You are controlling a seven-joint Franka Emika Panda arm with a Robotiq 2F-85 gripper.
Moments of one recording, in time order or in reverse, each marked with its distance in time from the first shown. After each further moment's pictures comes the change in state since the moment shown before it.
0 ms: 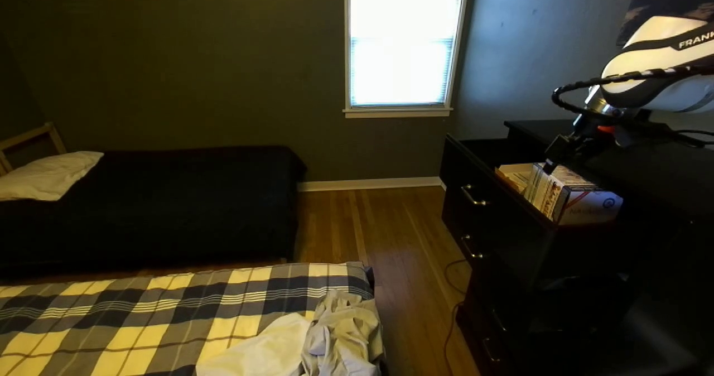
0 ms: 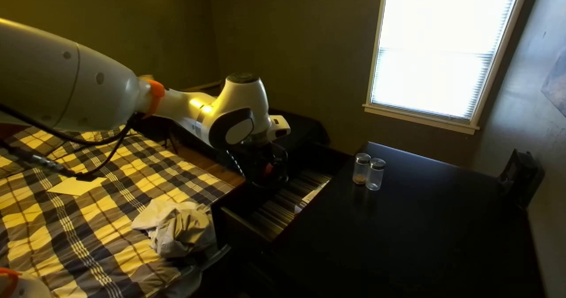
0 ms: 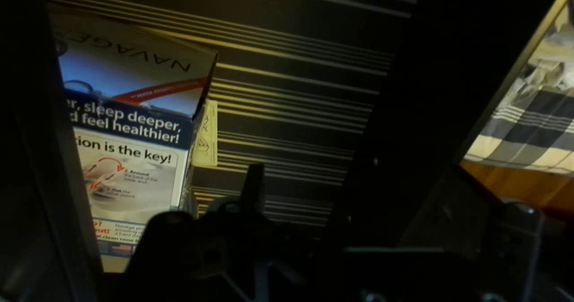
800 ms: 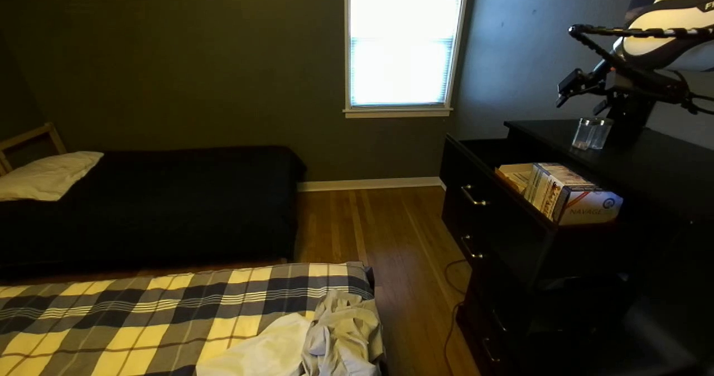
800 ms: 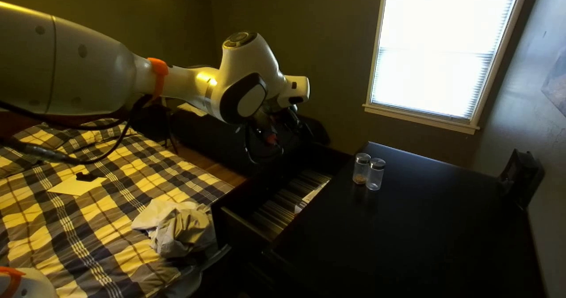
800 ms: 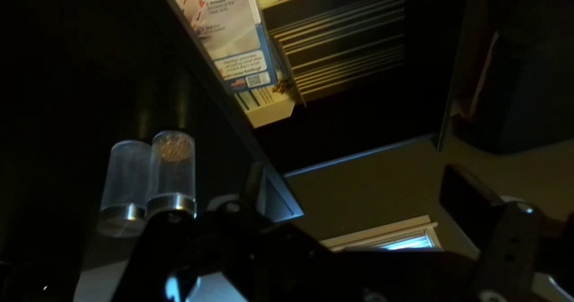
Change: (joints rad) arm -0.098 -0.004 0.016 0.158 -0.085 0.187 0.478
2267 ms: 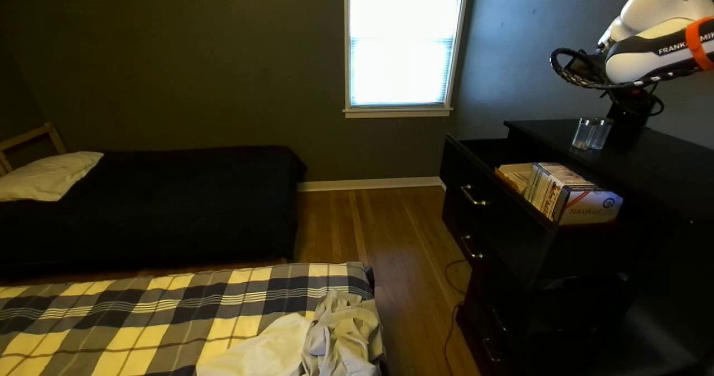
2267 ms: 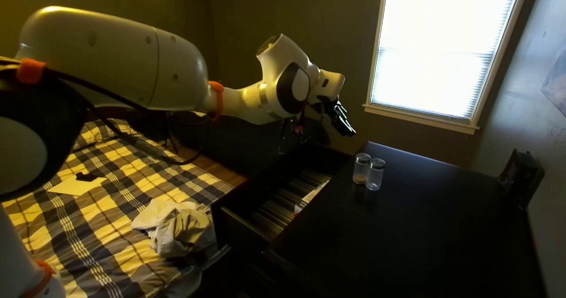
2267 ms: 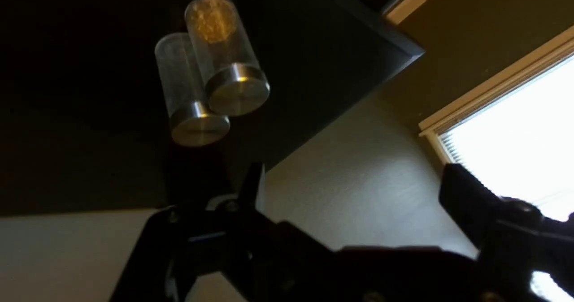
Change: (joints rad) arm -0.173 0.295 0.069 0.323 -0.522 0.110 0.902
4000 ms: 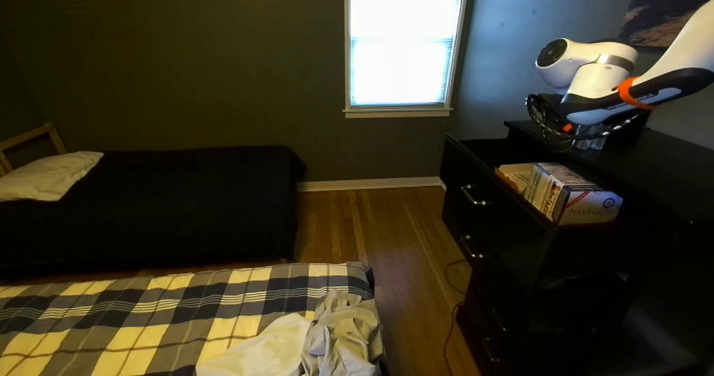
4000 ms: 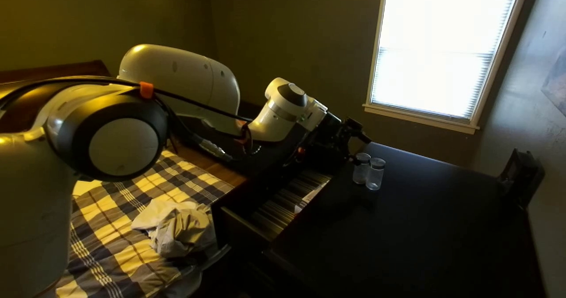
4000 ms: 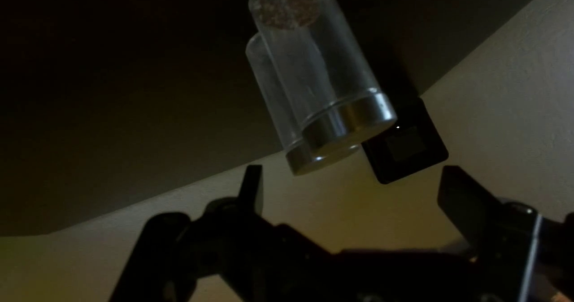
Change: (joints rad) arm 0.248 0.280 -0.140 0.233 -0.647 -0.570 1.073
